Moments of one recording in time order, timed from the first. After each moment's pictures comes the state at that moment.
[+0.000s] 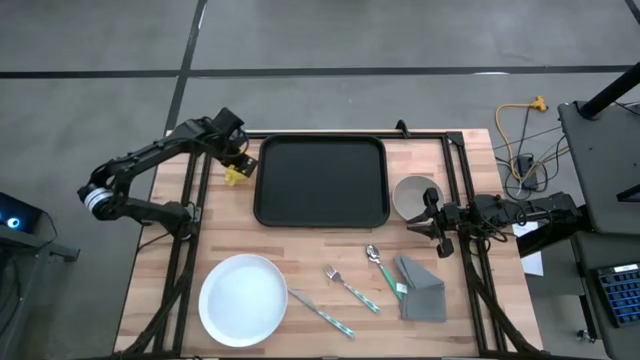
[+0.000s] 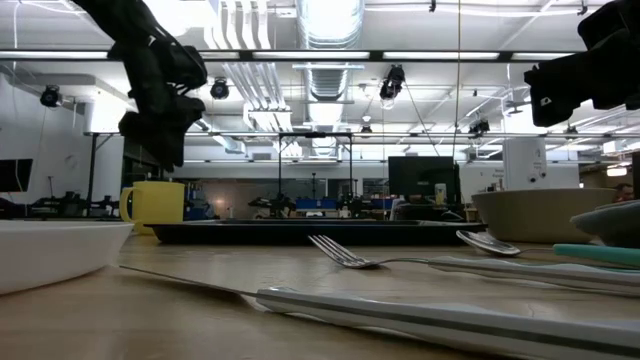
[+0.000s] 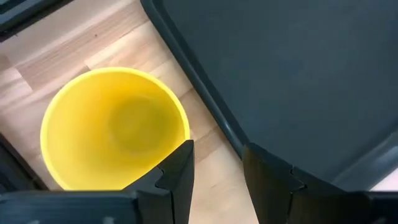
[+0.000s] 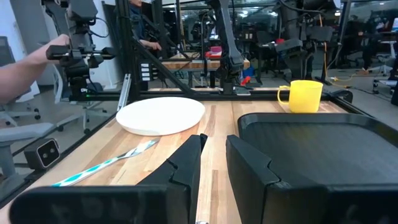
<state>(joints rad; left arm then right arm) 0.86 1.24 0.95 -0.90 0.10 -0.16 0.17 0.02 0.01 0.01 0.03 0.08</state>
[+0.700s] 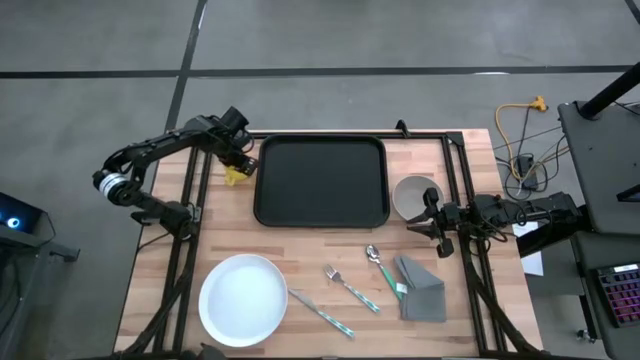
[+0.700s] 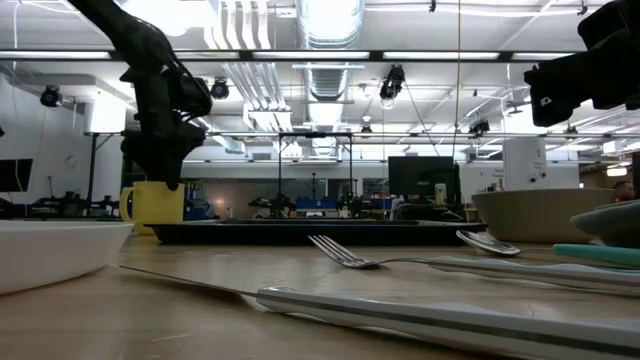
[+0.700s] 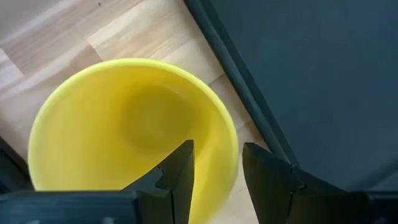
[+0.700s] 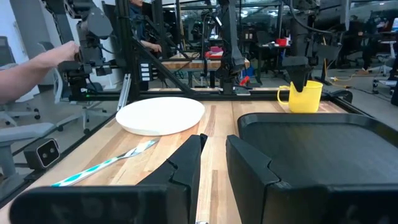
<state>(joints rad) 0.93 1.40 0.95 -0.88 0.10 -0.09 0.17 0.02 0.01 0.01 0.03 0.08</state>
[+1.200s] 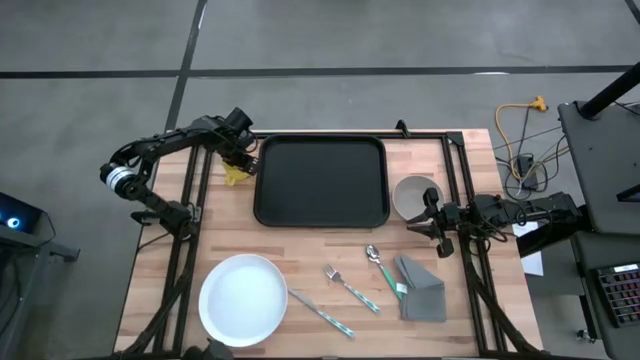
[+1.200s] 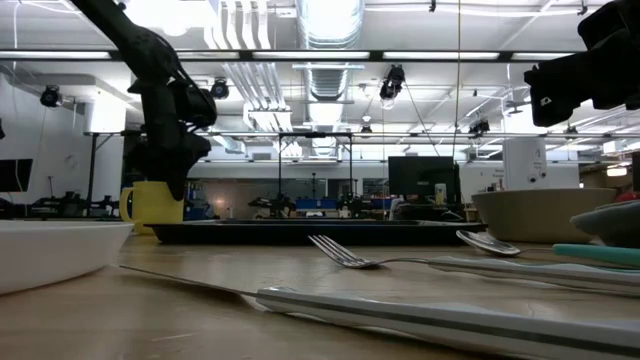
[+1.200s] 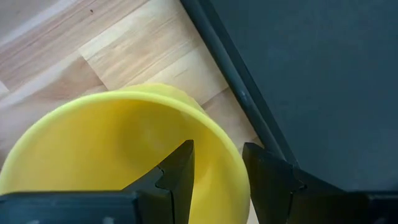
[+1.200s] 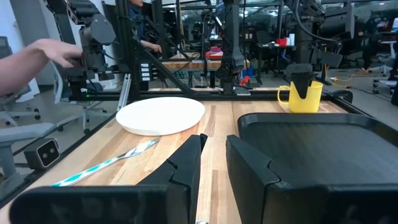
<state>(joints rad) 0.93 1.47 0.95 -0.82 0.10 -0.09 0.17 0.02 0.01 0.01 0.03 0.08</state>
